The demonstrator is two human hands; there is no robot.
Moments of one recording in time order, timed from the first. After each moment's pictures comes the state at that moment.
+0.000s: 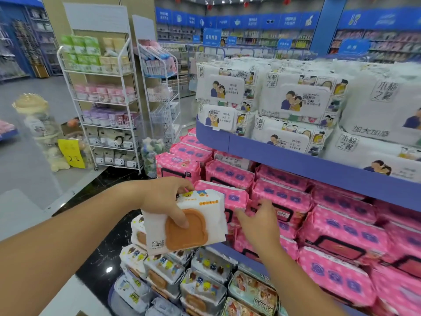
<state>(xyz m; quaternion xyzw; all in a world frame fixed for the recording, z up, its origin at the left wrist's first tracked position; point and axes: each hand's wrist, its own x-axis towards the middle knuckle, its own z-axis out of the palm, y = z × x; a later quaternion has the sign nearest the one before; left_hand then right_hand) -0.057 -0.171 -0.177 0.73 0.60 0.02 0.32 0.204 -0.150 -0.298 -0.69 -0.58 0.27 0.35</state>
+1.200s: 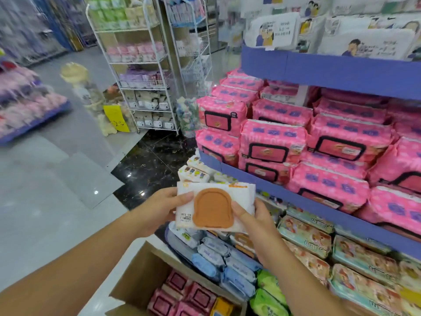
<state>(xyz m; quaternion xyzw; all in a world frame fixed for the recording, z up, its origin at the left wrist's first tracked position) -0.137 -0.310 -0.332 0.40 0.63 0.35 0.57 0.109 -0.281 -0.384 -0.47 -0.43 0.69 0.36</state>
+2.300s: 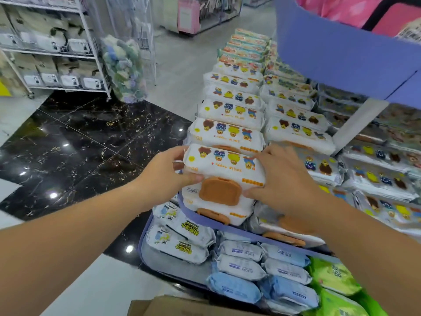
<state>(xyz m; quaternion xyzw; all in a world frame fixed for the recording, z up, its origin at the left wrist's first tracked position) -0.402 -0.083 -0.676 0.61 0.53 0.31 0.49 -0.144 -0.106 -0.630 -0.66 -0.75 0.08 0.00</state>
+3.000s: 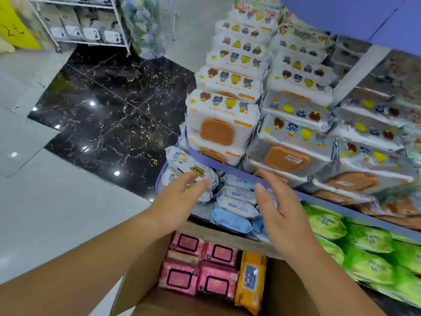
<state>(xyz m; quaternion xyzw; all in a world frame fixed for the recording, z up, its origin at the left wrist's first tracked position) -0.353 -0.271 -0.678 0.48 0.66 0.21 0.54 -0.131 -0.301 -0.651 -0.66 -0.58 0.40 0.26</state>
